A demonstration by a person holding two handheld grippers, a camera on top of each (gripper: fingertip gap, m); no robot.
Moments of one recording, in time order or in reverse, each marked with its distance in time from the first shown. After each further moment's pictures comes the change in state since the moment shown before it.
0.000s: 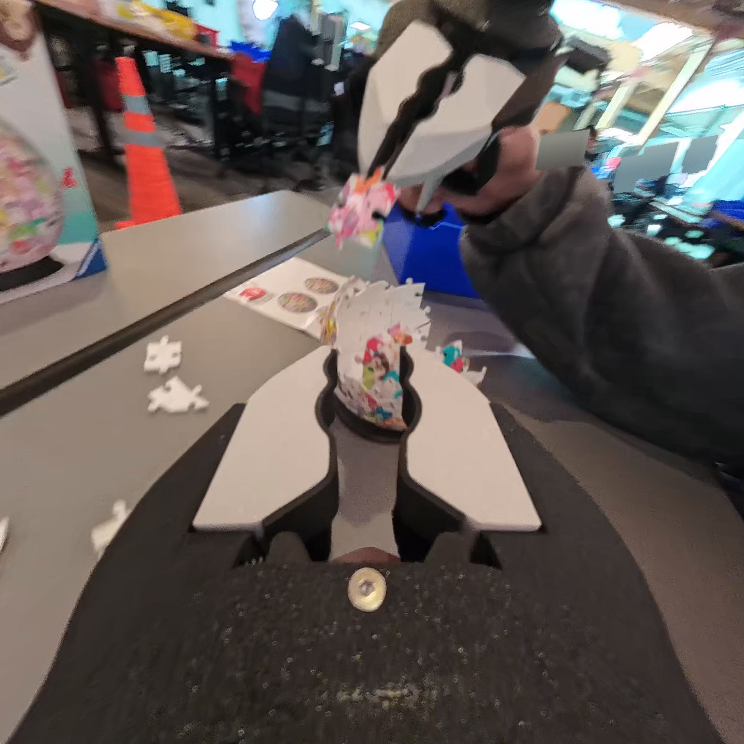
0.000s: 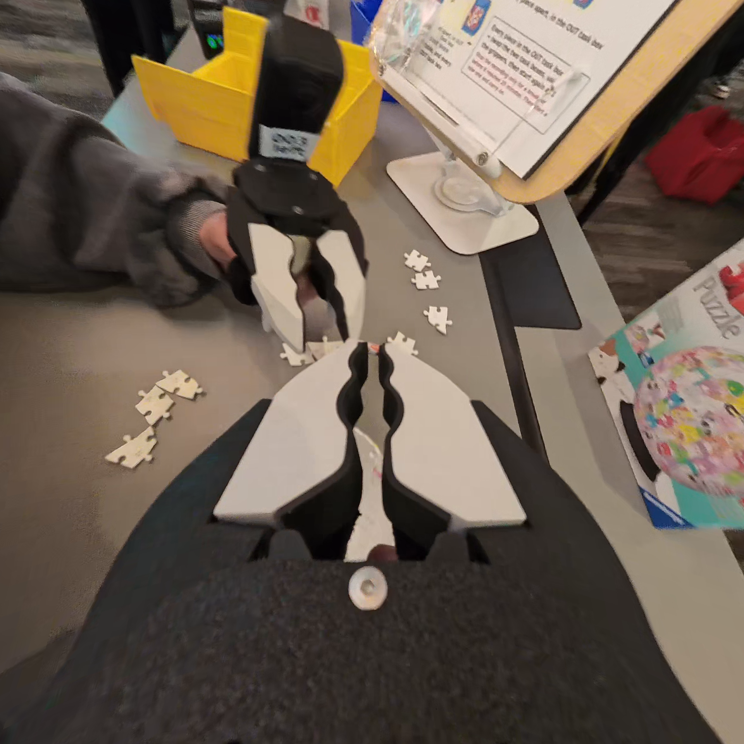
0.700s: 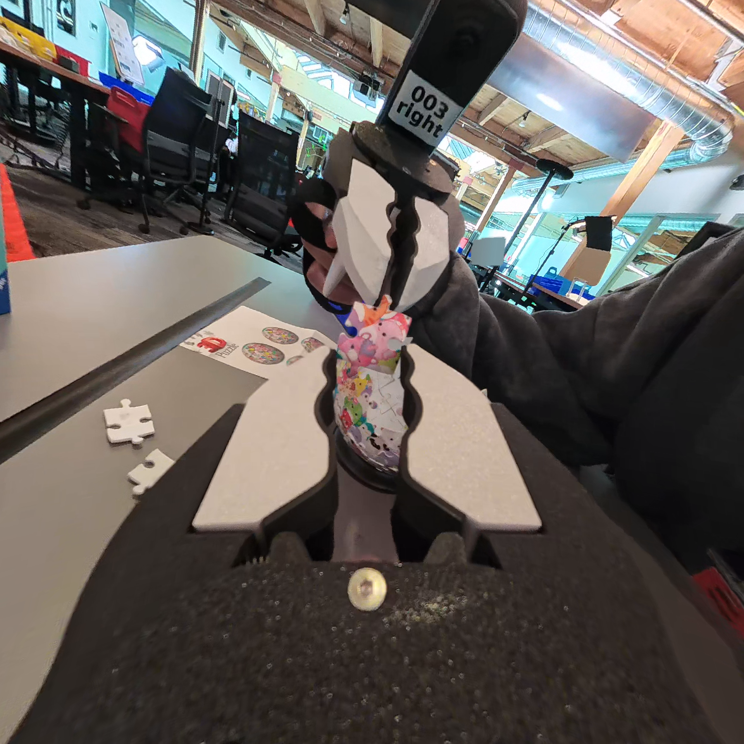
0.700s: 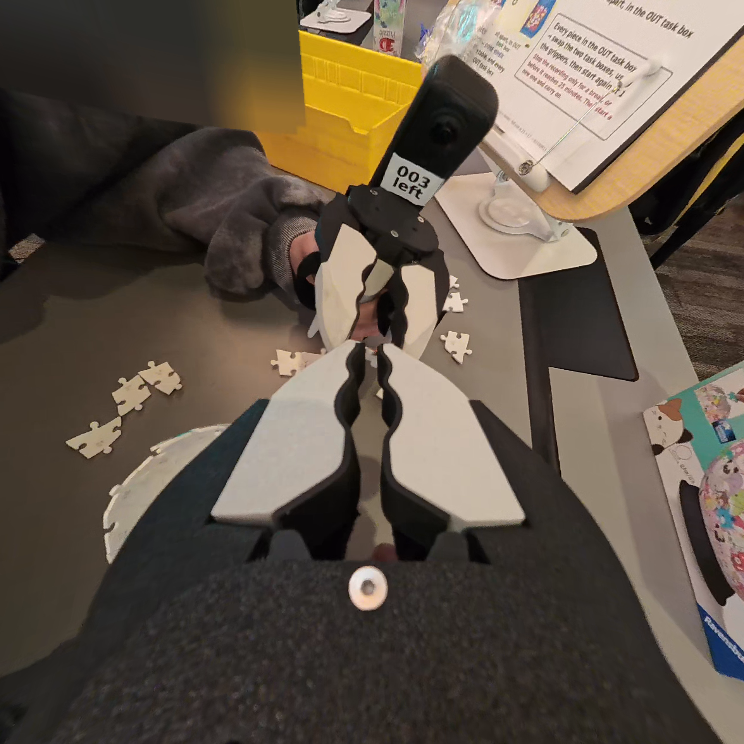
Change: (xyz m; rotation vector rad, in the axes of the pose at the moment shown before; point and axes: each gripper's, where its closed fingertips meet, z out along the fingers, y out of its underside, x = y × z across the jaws) left arm -0.040 -0.020 0.012 0.129 0.283 -0.142; right arm 0.020 0.012 0.043 0.066 -0.190 -0.047
